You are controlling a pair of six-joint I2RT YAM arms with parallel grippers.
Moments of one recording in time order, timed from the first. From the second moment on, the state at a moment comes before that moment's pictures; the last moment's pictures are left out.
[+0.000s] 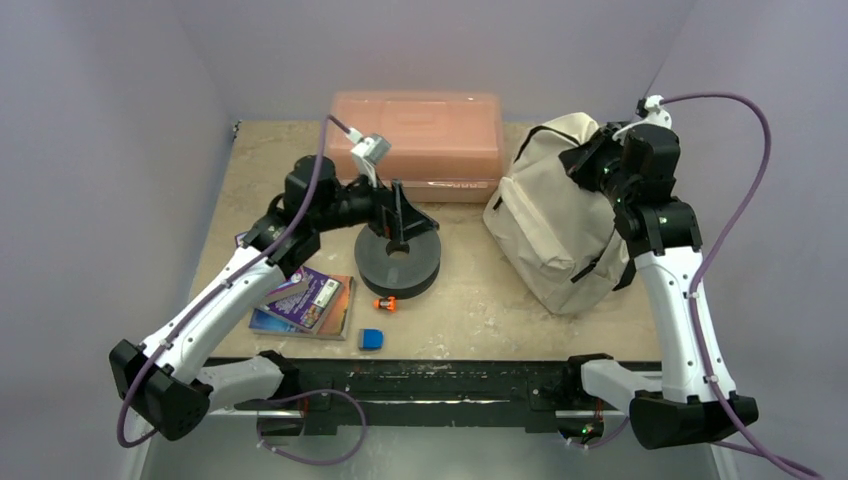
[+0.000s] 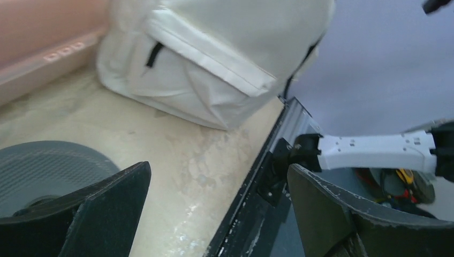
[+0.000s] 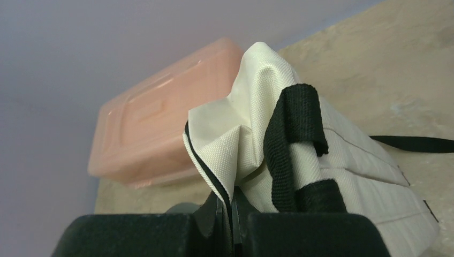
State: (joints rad) left arm -0.51 1.16 1.16 -0.25 0.57 -0.47; right arm 0.10 1.11 1.41 -0.62 0.04 0.60
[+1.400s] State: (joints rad) left arm -0.88 1.76 1.23 0.20 0.25 -1.02; right arm 0.12 0.94 1.32 -0.72 0.06 0.30
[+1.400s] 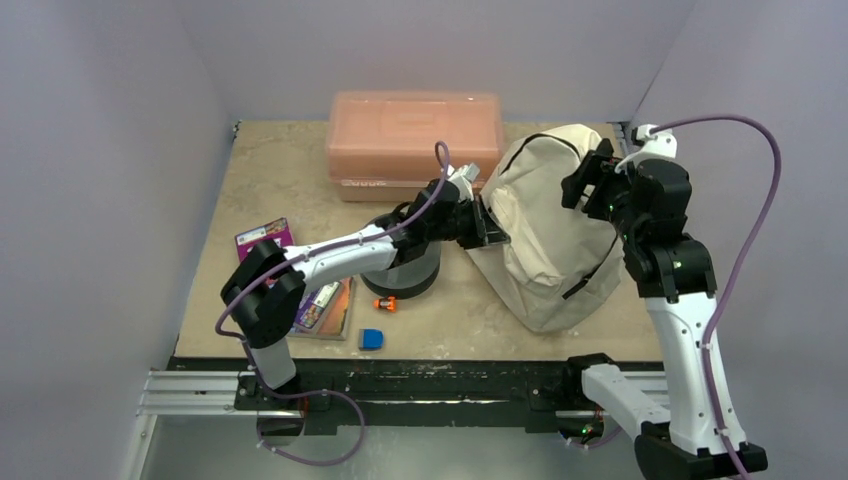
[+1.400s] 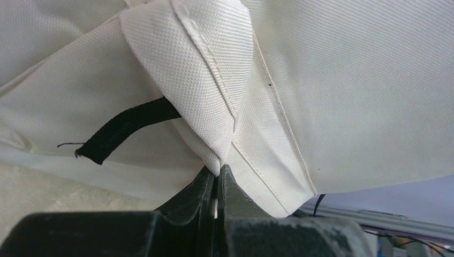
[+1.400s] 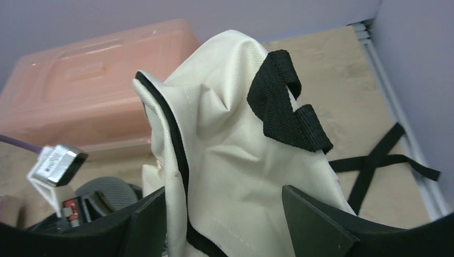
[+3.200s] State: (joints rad) left arm -0.86 1.50 1.35 -0.52 0.36 -0.51; right arm 0.11 0.83 0.97 -0.64 0.34 0.91
